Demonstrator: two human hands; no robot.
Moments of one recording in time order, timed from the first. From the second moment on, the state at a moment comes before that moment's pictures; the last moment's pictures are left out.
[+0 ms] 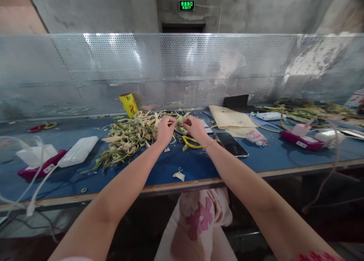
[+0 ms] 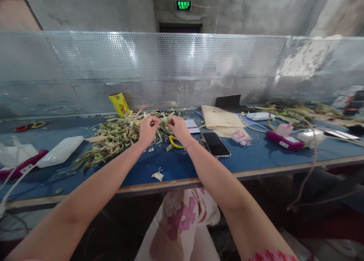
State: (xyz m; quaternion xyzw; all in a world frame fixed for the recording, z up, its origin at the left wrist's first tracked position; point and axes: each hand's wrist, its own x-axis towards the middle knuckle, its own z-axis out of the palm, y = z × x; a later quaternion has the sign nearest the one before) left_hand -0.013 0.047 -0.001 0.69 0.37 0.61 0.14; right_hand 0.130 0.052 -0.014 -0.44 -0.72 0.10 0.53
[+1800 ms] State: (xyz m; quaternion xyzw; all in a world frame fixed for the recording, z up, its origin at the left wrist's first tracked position) left_hand -0.013 0.058 -0.010 0.64 0.46 0.56 0.25; right_hand 0.133 0.061 -0.015 -0.45 -0.66 0.23 0.55
